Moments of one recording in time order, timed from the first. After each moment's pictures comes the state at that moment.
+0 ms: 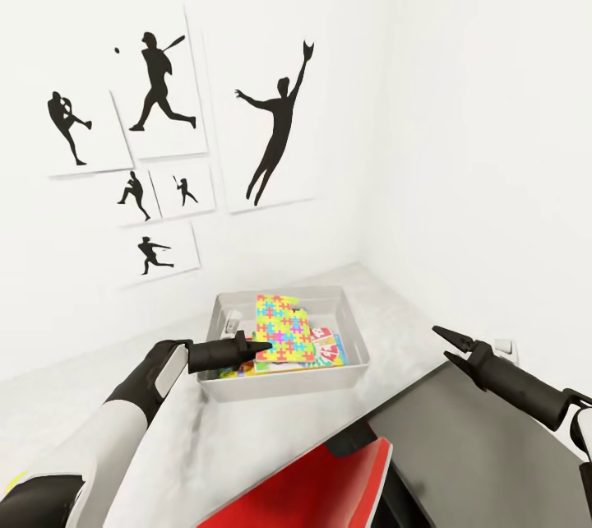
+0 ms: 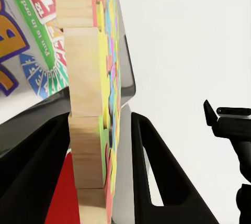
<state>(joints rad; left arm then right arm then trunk) -0.81 0.04 0.02 -0.55 0.42 0.88 -0.93 -0.26 -0.19 -0.46 -1.57 -1.04 1.04 0.25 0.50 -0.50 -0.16</state>
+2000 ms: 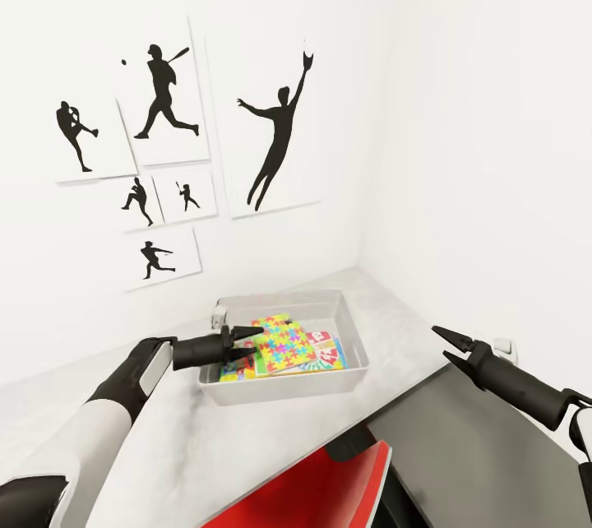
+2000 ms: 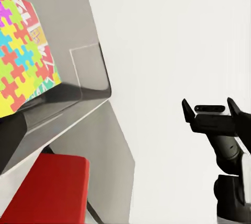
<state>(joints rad) -0.81 0.10 0.02 -0.57 0.41 0.92 -1.05 -0.26 -0.19 -0.46 -1.57 -1.04 1.04 0.24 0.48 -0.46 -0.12</state>
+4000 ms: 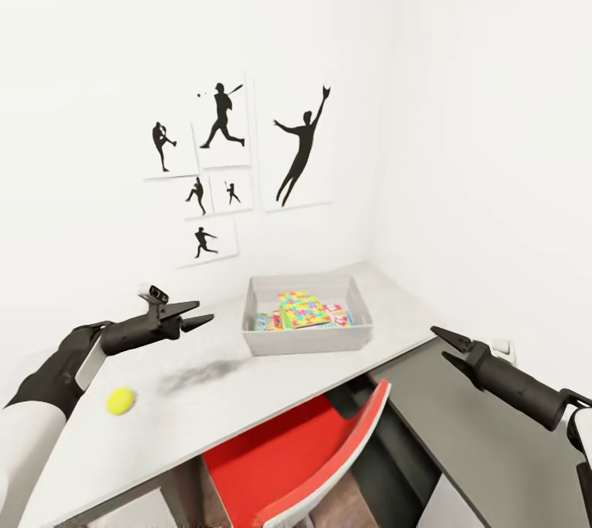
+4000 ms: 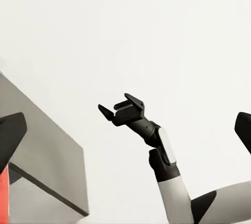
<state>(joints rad) -0.79 0.32 0.01 -0.74 0.41 0.90 -1.57 -0.26 -0.18 -0.46 -1.57 -1.04 1.04 0.24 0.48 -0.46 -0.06</state>
